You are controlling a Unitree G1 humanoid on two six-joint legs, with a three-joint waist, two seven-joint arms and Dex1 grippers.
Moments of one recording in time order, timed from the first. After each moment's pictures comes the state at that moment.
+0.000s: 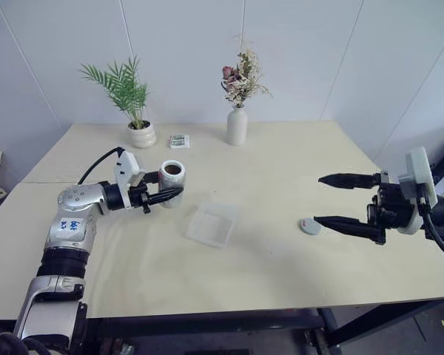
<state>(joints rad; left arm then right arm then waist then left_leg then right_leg) -0.85 0.63 0.06 0.51 -0.27 0.00 -1.07 -0.45 -0.94 -0.32 -0.23 0.73 0.47 1.18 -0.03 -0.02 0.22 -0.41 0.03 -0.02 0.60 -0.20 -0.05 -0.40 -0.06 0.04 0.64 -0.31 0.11</state>
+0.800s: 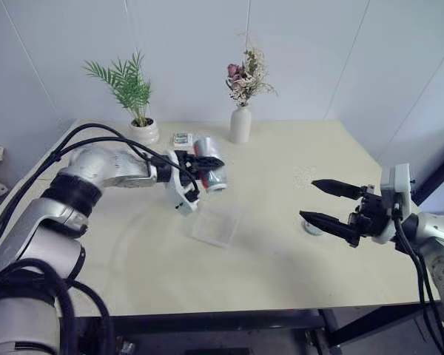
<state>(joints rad) -1.51 0.74 -0.80 0.78 1.48 -0.94 0.53 -0.40 -0.76 -0.28 -0.23 0.74 0.45 1.01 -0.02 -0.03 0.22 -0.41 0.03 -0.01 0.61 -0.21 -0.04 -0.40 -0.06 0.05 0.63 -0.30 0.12</state>
